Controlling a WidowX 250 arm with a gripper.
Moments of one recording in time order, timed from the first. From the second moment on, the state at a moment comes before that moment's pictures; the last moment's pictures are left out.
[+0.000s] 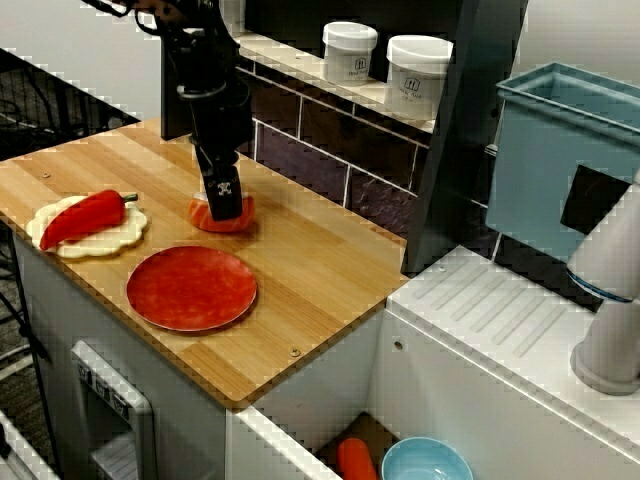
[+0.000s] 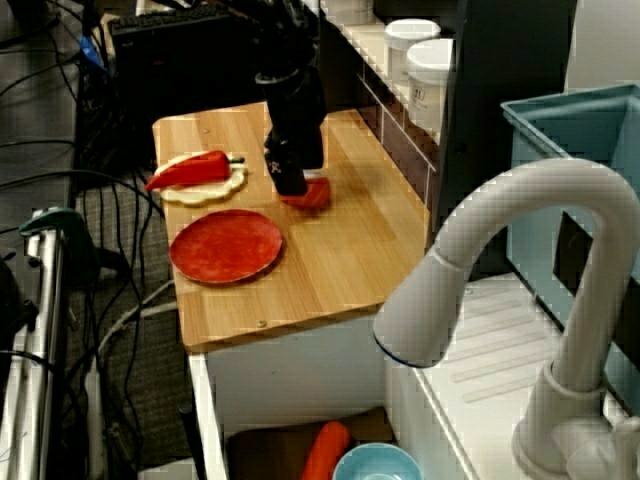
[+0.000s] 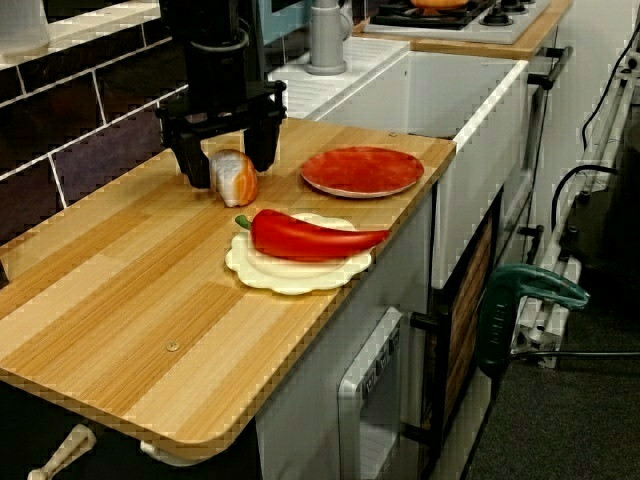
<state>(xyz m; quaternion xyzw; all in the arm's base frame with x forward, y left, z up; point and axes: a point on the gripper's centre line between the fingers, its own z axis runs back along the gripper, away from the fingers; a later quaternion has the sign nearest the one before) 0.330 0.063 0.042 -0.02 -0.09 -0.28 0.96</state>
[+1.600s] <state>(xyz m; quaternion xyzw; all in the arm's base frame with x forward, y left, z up) 0.296 0.055 0.058 -0.07 -0.07 -0.28 0.96</state>
